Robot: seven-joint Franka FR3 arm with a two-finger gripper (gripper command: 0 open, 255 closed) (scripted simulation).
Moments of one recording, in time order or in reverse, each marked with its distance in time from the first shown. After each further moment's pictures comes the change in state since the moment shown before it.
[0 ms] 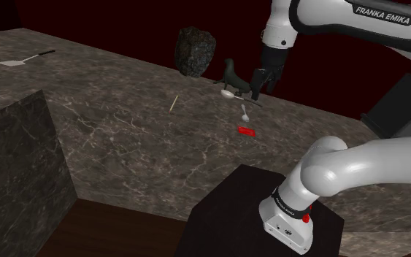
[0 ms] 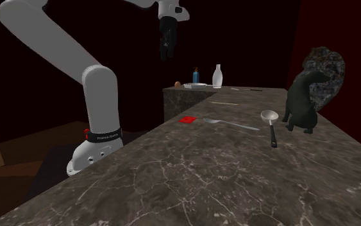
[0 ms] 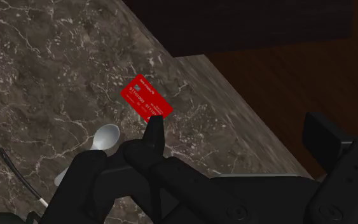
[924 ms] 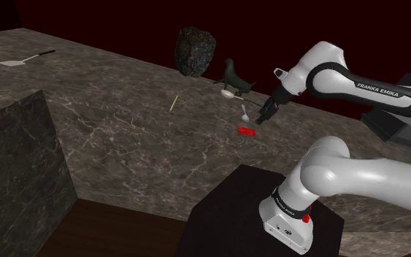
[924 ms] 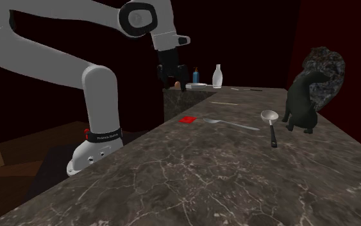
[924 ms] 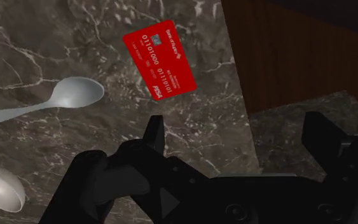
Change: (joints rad) arm -0.010 -0.418 -0.519 -0.548 -0.225 0.536 -0.616
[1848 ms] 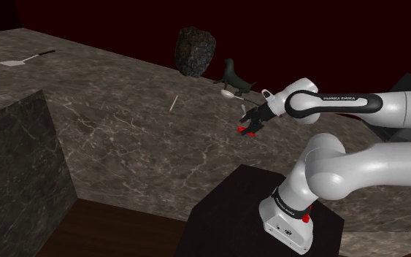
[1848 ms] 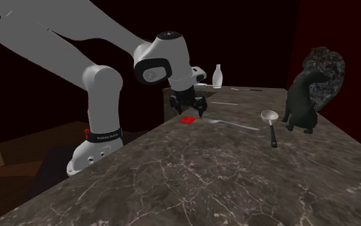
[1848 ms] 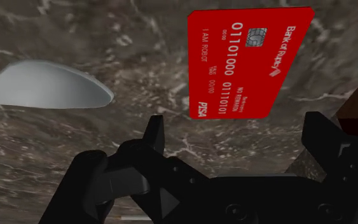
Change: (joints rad) arm 0.227 0.255 -0.645 -0.067 -0.167 0.555 -0.505
